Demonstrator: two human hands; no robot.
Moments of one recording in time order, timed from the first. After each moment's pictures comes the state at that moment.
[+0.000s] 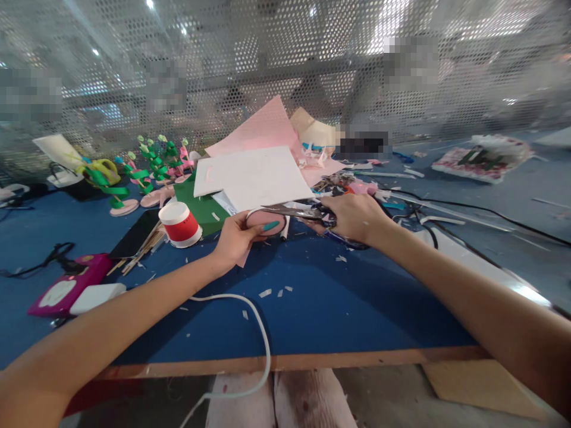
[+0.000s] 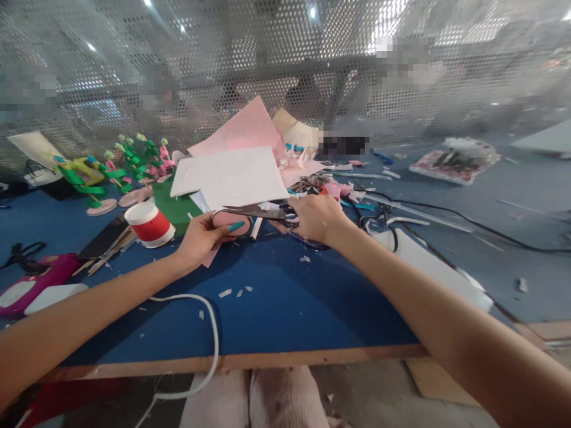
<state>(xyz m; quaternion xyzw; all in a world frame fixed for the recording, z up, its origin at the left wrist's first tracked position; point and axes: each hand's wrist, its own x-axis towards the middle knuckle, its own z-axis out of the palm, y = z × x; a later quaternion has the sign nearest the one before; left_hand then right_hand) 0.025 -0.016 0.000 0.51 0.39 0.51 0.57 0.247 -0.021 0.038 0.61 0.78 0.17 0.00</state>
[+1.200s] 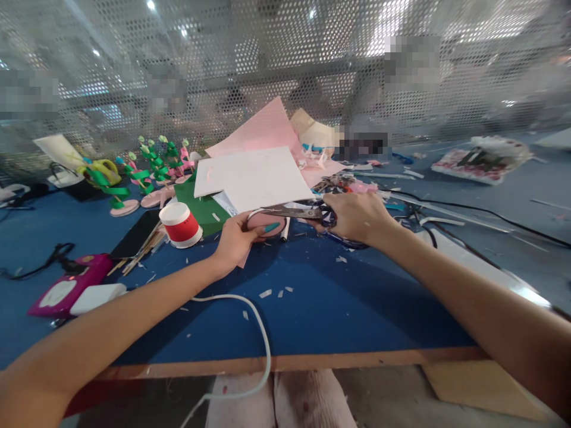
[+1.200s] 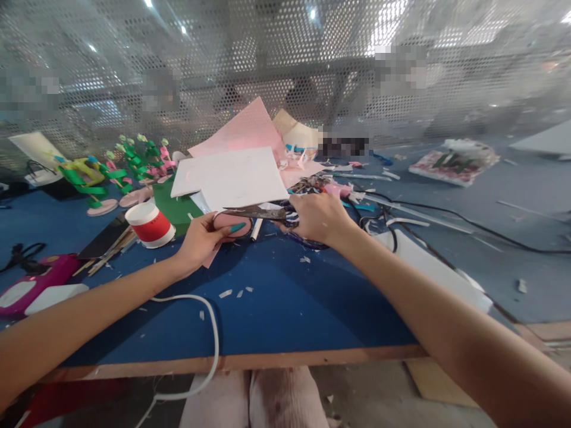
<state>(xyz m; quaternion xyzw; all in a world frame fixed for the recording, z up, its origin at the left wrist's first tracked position) 0.024 -0.015 -0.002 0.56 0.40 0.50 0.52 0.247 -0.024 0.039 0.61 0.76 0.23 -0.01</state>
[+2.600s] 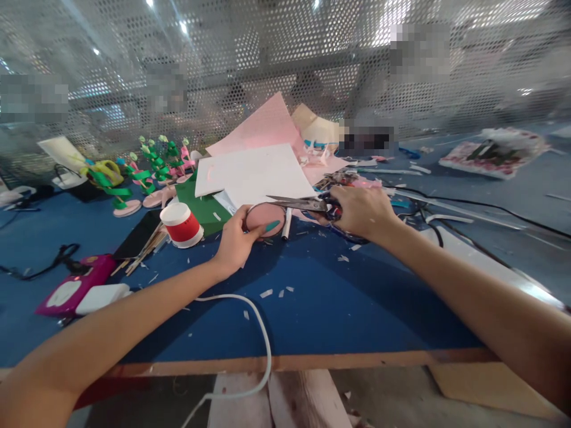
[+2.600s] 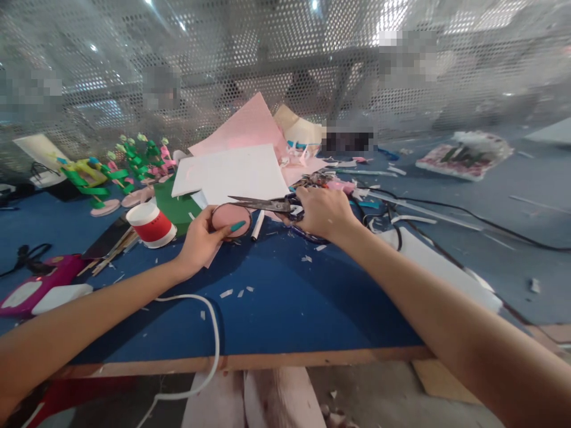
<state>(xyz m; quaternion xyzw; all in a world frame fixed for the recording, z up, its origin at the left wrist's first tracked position) 0.019 -0.012 -0.008 0.68 0.40 0.51 0.34 0.256 -0.013 0.032 0.64 0.74 0.19 -0.07</state>
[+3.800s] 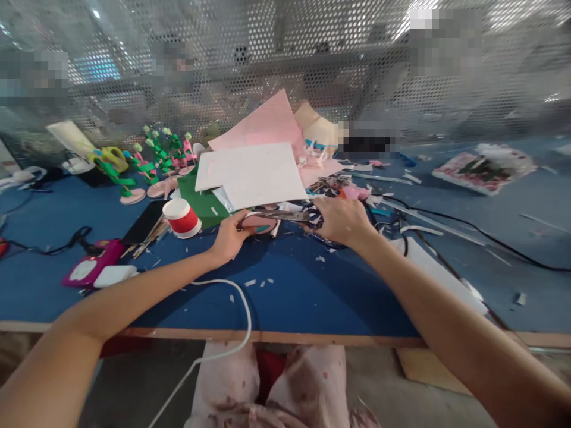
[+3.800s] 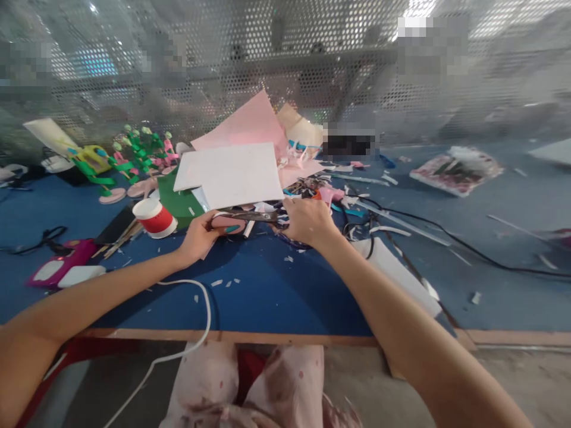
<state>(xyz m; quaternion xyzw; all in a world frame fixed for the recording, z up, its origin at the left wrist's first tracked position) 0.018 -0.014 -0.006 0.69 0.43 0.47 0.35 0.255 -0.019 0.038 0.60 0.78 0.15 0.01</state>
